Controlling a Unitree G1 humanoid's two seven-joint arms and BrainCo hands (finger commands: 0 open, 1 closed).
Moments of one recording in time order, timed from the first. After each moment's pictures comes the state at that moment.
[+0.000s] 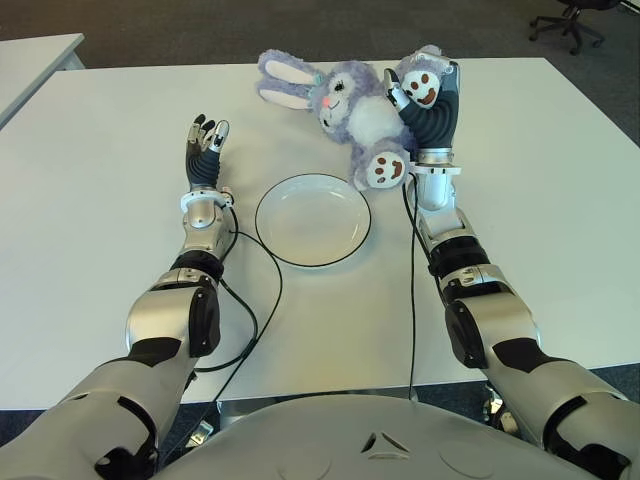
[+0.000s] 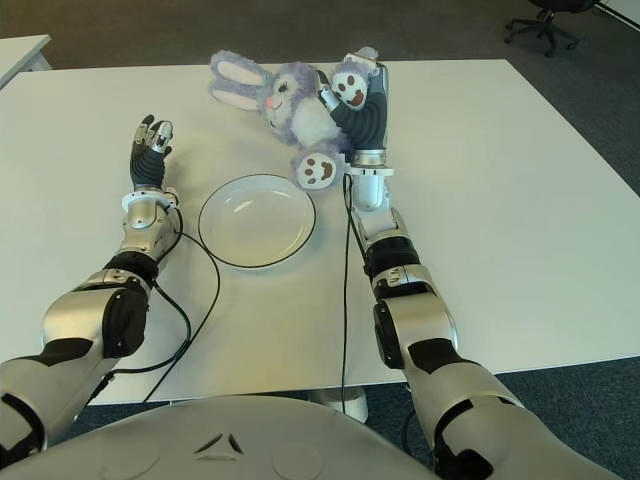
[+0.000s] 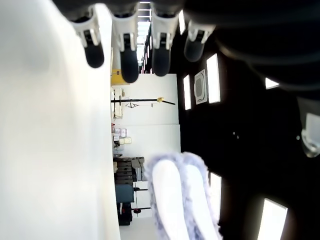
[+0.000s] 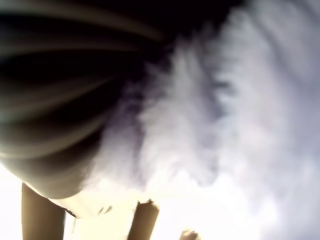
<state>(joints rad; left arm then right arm) -0.65 0.14 0.28 1.23 -0.03 -0.57 0.13 -0.71 -0.13 0.05 0.75 -0.27 -0.87 -0.39</state>
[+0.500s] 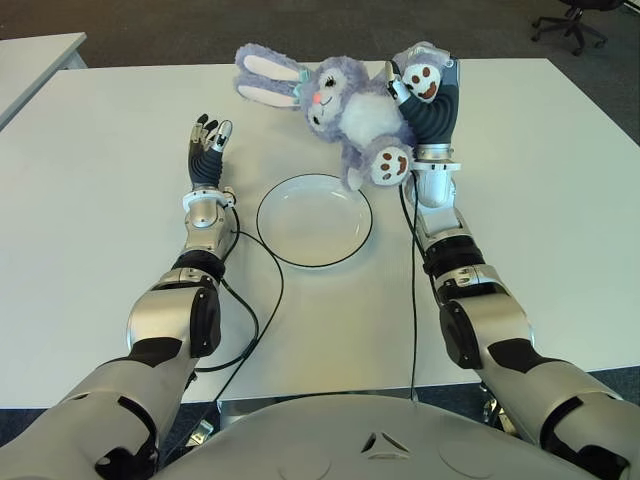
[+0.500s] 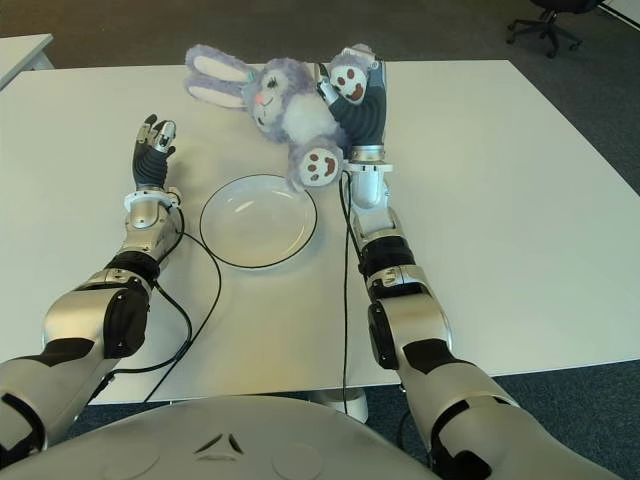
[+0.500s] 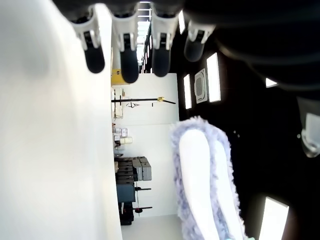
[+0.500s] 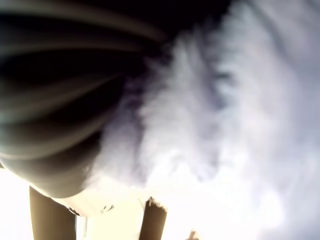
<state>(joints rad) -0.65 0.14 0.26 1.23 -0.03 -0.56 0.14 -0.71 -0.10 0.02 0.72 -0.23 -0.85 -0.34</state>
